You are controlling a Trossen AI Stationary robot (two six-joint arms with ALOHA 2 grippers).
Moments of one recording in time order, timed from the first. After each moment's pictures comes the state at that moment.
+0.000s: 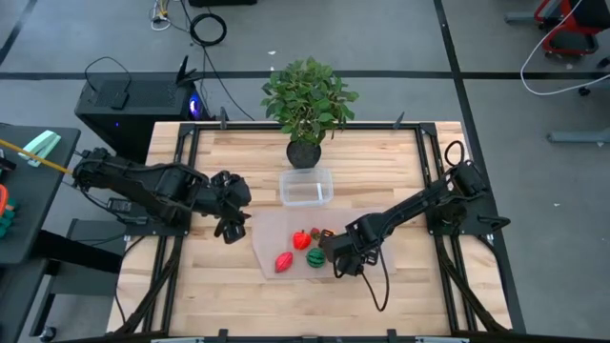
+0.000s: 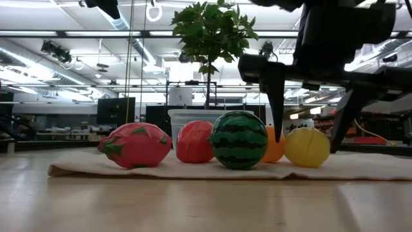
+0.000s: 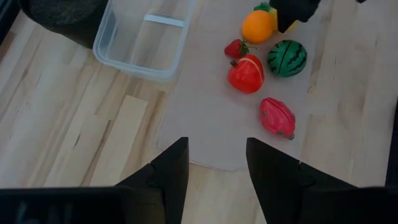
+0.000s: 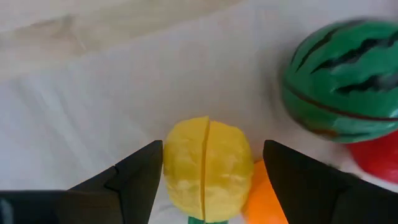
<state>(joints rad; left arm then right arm) -0.31 1.26 1.35 -1.13 -0.30 -0.57 0.35 1.84 1.17 -0.65 0.02 -0.91</state>
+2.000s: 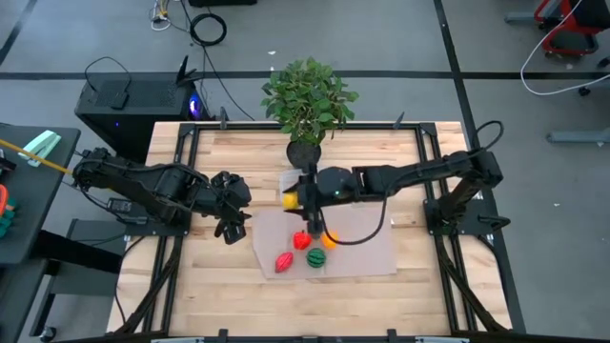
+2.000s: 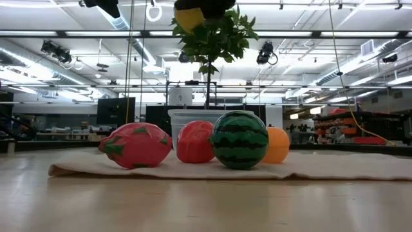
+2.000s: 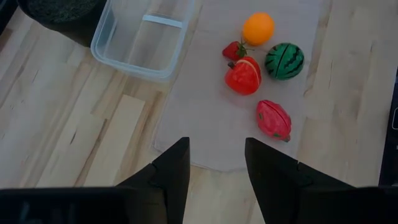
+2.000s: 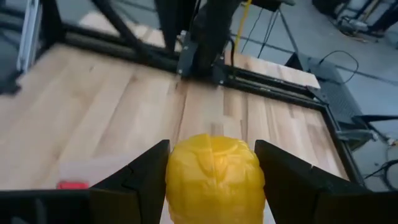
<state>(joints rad) -0.31 1.26 1.35 -1.12 -0.30 -0.59 0.11 1.67 1.40 -0.19 0.13 -0.19</state>
